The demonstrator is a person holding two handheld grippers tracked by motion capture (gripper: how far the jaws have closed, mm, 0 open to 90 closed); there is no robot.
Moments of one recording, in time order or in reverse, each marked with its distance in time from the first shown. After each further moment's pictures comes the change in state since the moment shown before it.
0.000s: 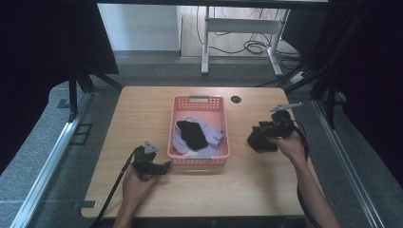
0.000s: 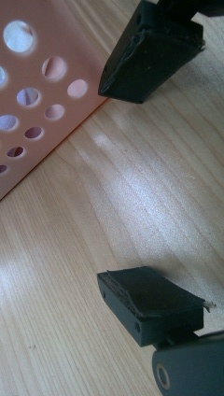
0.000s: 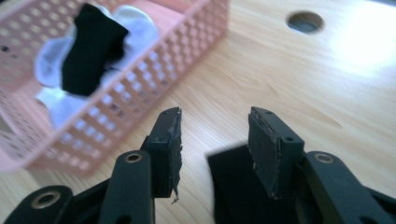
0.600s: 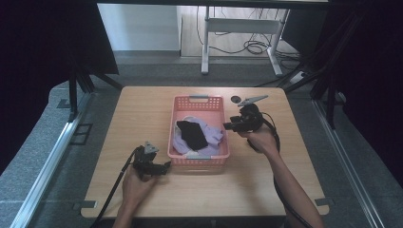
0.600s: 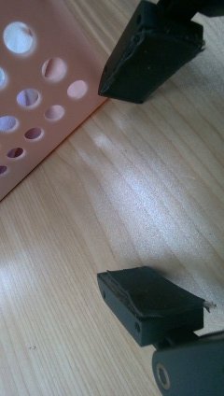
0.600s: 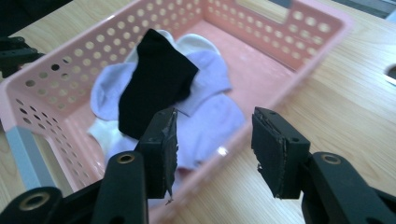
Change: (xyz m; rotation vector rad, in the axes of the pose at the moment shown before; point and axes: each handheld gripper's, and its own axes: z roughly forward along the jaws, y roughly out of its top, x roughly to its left) left arm 0.000 0.000 0.000 0.001 -0.002 0.003; right arm 0.061 0.050 0.055 0.017 0.112 -0.098
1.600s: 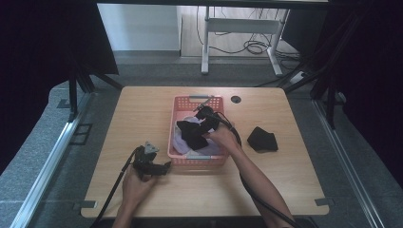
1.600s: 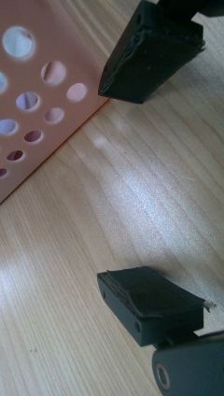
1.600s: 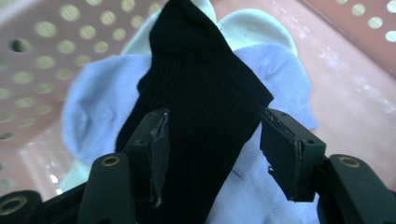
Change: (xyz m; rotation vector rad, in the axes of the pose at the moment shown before) left arm 0.000 0.000 0.000 0.001 -0.005 0.007; right arm 0.050 0.040 0.127 0.281 -0.043 -0.079
